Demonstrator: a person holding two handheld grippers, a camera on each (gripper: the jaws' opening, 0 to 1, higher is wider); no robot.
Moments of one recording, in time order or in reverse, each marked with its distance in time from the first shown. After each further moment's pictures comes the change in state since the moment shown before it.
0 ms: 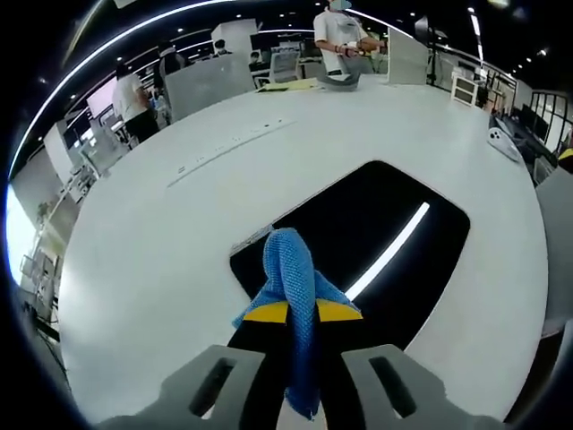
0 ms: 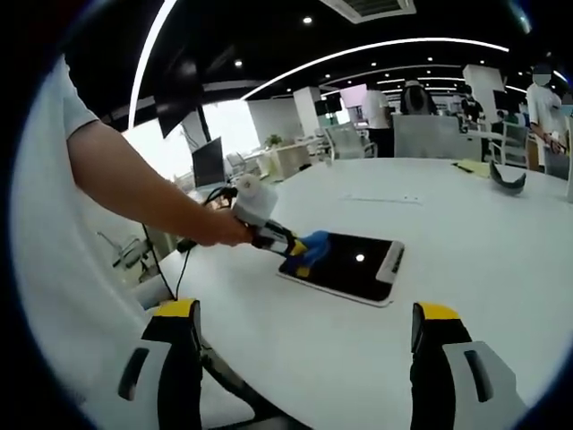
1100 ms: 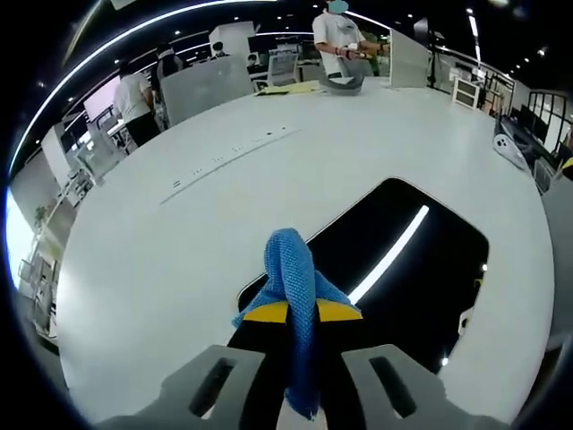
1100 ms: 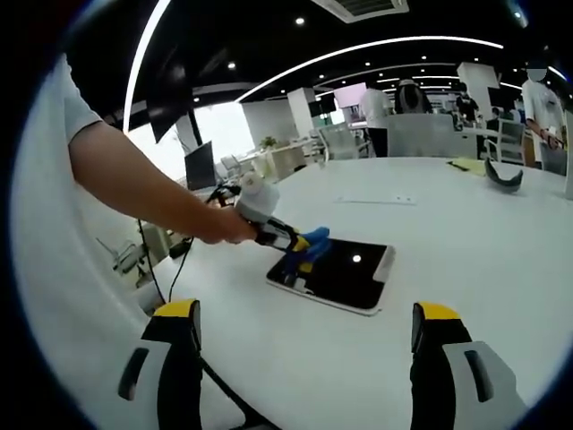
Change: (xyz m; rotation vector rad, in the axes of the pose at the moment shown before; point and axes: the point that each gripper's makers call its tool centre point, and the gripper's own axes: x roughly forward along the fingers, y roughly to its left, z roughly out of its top) left arm 0.027 0.015 0.029 -0.001 -0.015 -0.011; right arm 0.012 -0.023 0.008 0.024 -0.004 -0.017
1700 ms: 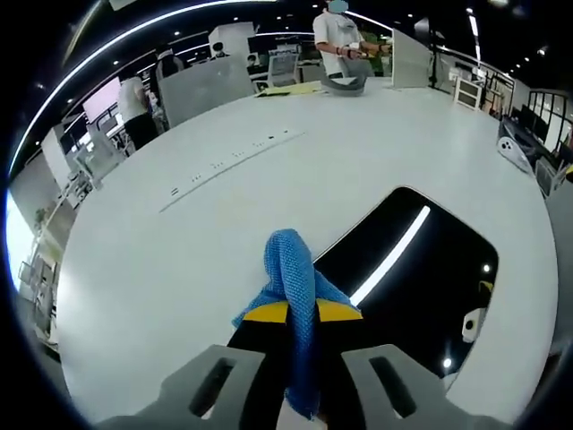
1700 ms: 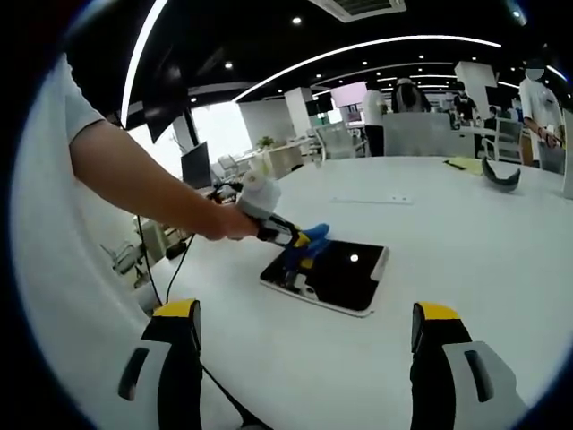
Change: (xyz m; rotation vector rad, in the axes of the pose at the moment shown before) left arm 0.013 0.006 0.013 0.008 -0.003 0.003; right arm 0.001 -0.011 0.002 0.004 0.003 -0.010
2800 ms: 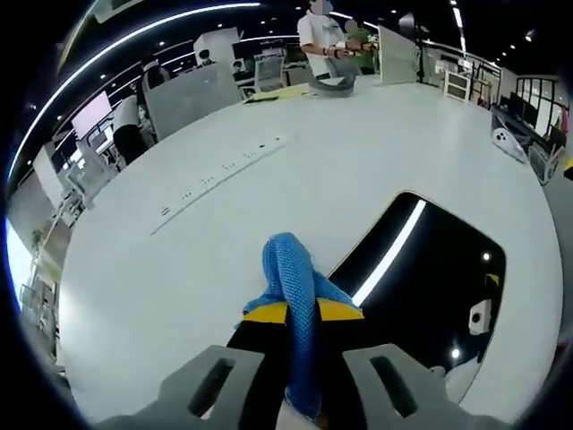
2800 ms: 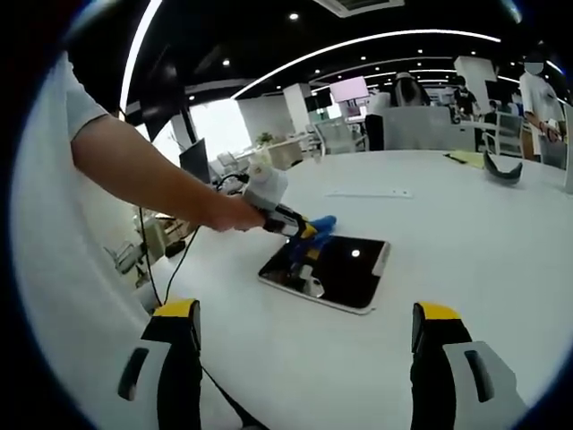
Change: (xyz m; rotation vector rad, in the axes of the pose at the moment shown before) left arm 0.018 0.007 0.019 0.084 -0.008 -0.029; right arm 0.009 -0.004 -0.005 0.014 0.023 0.005
